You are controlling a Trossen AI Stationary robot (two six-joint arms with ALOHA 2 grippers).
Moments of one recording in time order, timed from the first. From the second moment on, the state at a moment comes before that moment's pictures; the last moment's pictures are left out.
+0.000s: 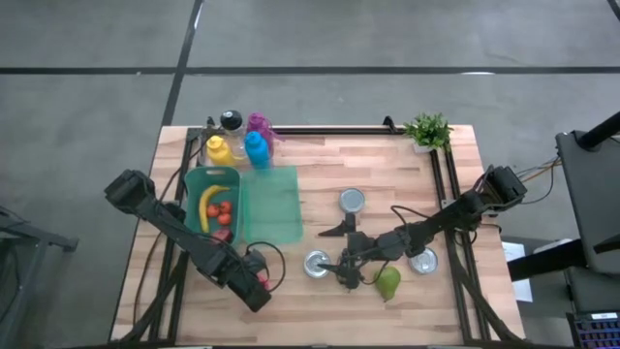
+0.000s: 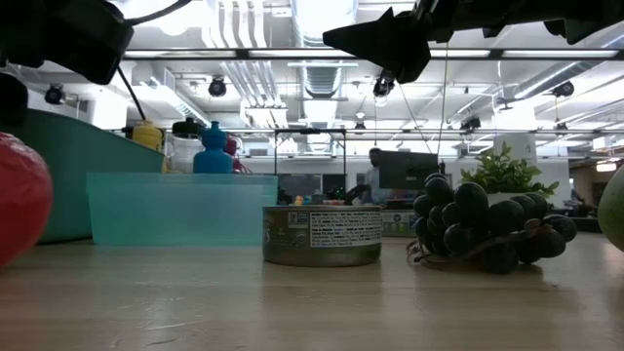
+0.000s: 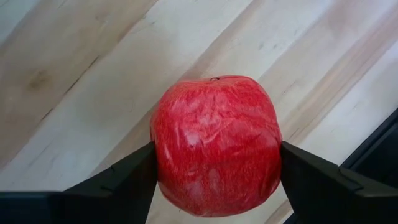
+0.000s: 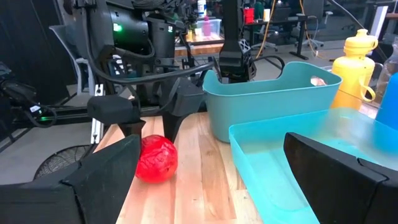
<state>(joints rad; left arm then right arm) -0.65 1.63 1.01 -0.68 0.02 -1.44 0.42 1.66 0.73 0.84 0.44 0.16</state>
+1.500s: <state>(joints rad) -0.64 1.38 1.42 -1.57 -0.23 -1.62 0.42 1.66 0.73 0.84 0.44 0.16</state>
